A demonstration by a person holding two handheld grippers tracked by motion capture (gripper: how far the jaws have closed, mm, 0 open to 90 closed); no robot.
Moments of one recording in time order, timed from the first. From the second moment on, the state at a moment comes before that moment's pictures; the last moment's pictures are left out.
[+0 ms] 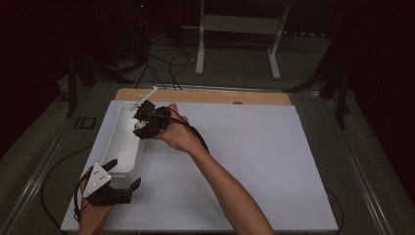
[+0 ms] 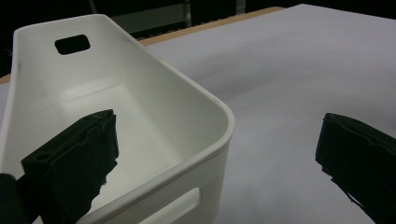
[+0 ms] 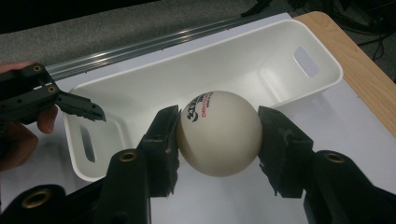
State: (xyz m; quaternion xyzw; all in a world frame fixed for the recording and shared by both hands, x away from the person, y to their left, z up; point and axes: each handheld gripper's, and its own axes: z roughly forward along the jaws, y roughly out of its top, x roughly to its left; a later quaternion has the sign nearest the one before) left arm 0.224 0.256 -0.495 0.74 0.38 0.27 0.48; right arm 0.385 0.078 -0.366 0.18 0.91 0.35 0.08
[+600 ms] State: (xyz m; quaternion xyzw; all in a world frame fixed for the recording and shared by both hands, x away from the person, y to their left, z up) left arm 0.224 0.256 -0.495 0.74 0.38 0.28 0.48; right arm 0.381 0.088 -0.366 0.18 0.91 0.36 0.07
